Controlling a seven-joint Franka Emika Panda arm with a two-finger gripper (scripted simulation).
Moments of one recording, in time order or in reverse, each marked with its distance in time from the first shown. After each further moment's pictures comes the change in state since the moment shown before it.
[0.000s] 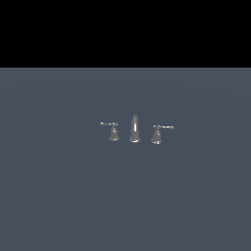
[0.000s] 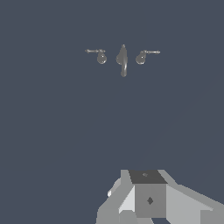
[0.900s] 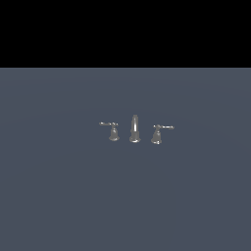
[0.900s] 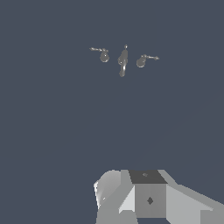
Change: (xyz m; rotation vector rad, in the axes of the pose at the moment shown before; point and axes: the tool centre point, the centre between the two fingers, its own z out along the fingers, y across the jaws) arm -0.011 0.027 -0.030 -0.001 0.002 -0.127
